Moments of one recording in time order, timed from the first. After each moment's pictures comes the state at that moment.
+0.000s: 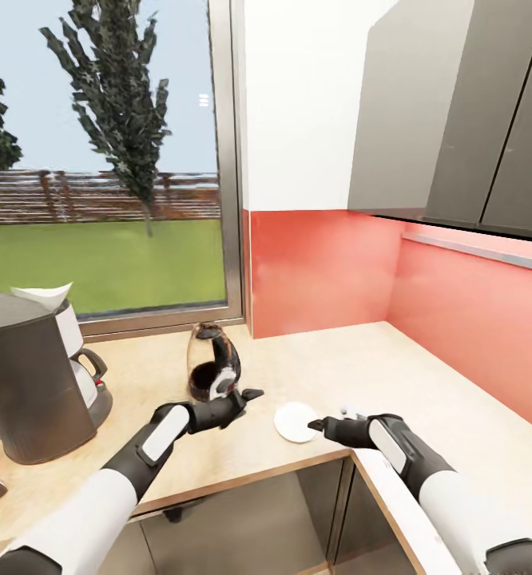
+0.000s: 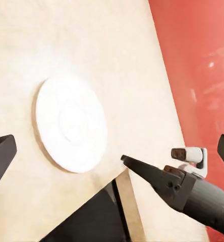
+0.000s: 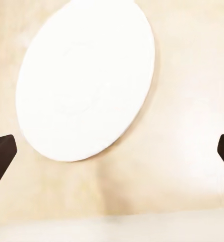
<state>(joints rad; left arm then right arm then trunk) -0.73 0.01 -0.34 -0.68 1.07 0.62 -0.24 -0.75 -0.09 0.25 -0.52 -0.61 0.62 0.24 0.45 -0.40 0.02</state>
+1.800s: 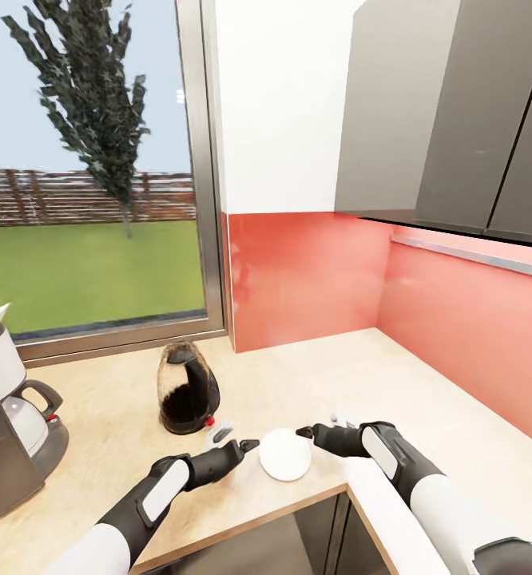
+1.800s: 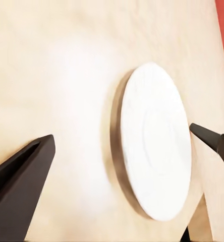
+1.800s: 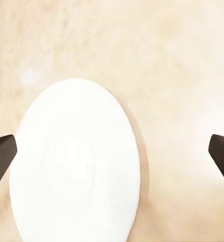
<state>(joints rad) -0.58 0.00 -0.37 -0.61 0.99 0.47 -0.24 -0.75 -0.05 0.24 -0.46 -0.61 0.61 0.33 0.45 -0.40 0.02</state>
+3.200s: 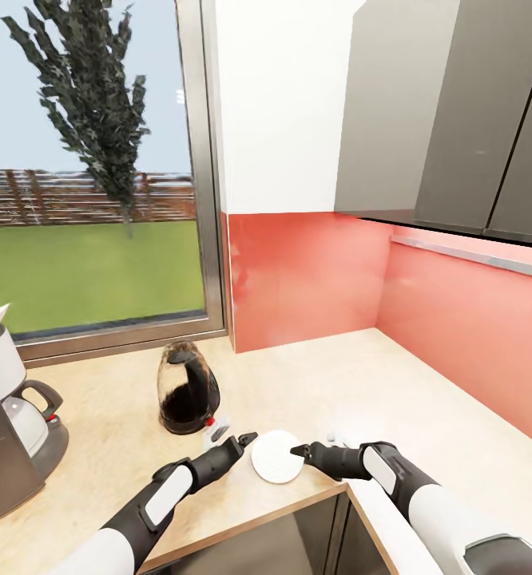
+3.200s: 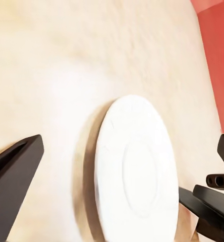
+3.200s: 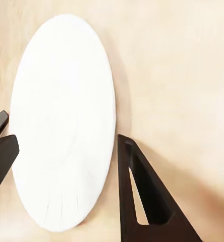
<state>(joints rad) -0.57 -0.02 -0.37 -0.57 1.06 0.32 -0.25 -0.75 -0.03 0.24 -0.29 -0.63 0.59 0.50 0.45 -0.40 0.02</state>
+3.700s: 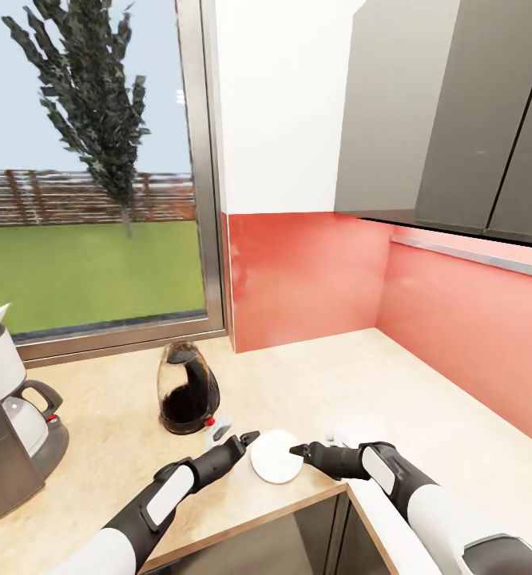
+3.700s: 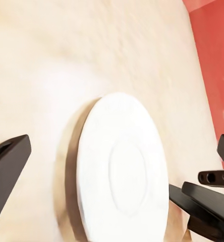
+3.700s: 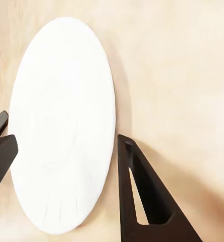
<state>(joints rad) -0.57 -0.03 -0.38 -0.57 1.06 0.32 -0.27 -0.75 -0.03 0.23 -0.29 -0.62 0.58 0.50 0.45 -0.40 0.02</state>
